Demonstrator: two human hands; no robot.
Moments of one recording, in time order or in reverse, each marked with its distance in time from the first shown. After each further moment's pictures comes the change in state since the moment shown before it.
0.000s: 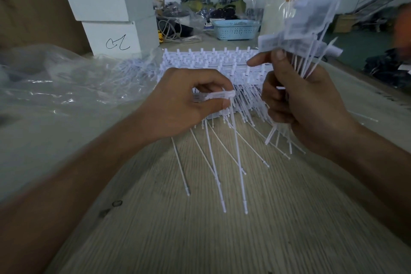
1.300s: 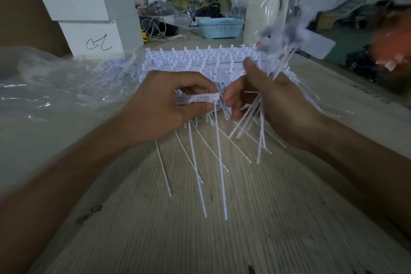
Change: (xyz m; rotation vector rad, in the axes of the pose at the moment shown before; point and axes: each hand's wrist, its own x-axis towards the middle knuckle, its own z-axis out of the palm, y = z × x) left_hand -0.003 0.006 0.007 -0.025 -0.034 0.000; right_hand 0.000 0.008 -0.006 -0.148 -0.046 0.131
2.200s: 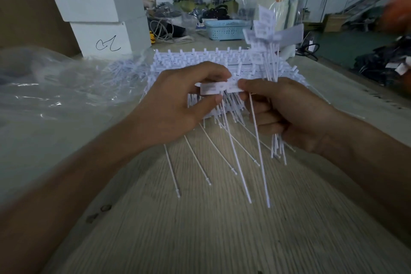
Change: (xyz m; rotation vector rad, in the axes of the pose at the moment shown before) left_hand 0.002 0.003 -0.001 0.057 0.043 0.087; right_hand 0.001 -0.013 -0.001 0.173 -0.085 0.306
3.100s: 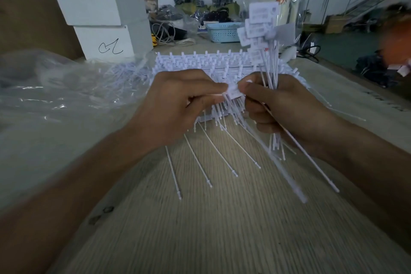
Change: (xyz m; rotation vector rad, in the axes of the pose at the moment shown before) left_hand 0.000 -0.003 0.000 0.124 0.121 0.197; right_hand -0.001 0.002 0.006 -0.117 0.017 -0.196
